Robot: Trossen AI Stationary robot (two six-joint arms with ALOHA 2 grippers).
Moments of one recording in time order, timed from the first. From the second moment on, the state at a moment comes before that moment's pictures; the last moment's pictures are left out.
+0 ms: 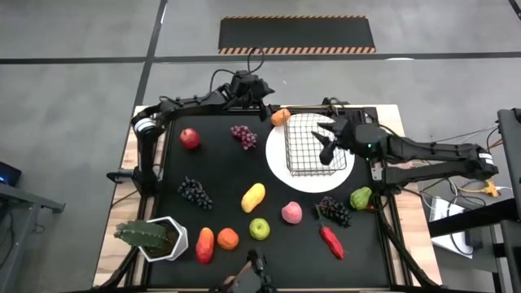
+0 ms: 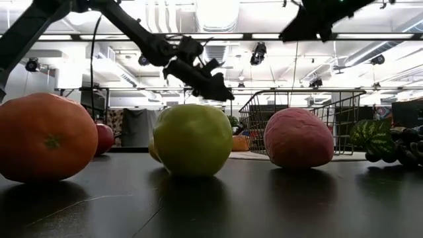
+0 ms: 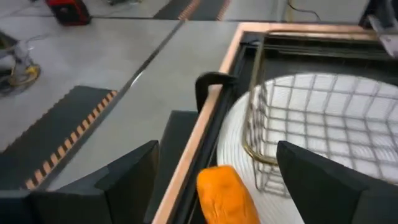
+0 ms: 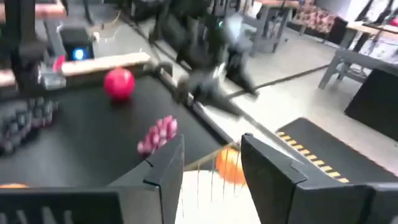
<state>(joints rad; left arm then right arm) 0.64 1.96 1.46 0.10 0.23 0.21 -0.16 0.88 0.76 -0.15 0.42 0.01</state>
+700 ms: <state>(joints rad) 0.64 2.12 1.49 0.13 0.34 0.09 -0.31 0.90 0.92 -0.35 0.42 0.11</state>
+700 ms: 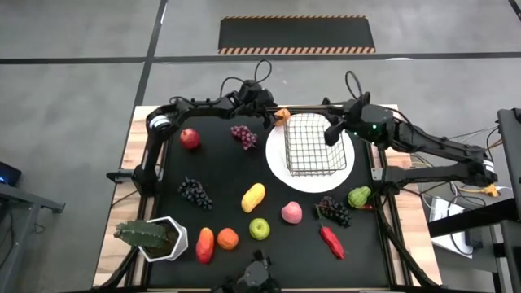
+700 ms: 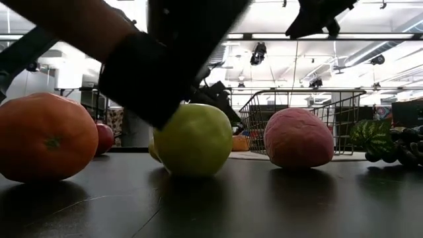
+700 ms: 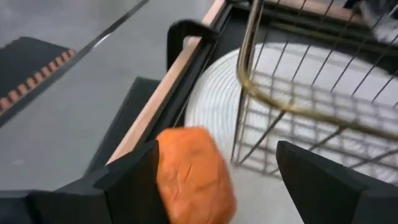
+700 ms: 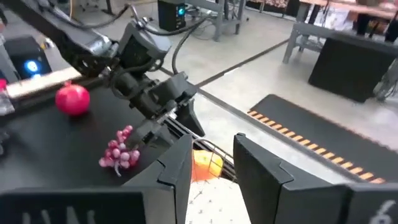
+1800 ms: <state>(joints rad) 0.67 2.09 1.61 -0.39 0.14 0.22 -0.31 0.87 0.92 -0.50 0.41 0.23</state>
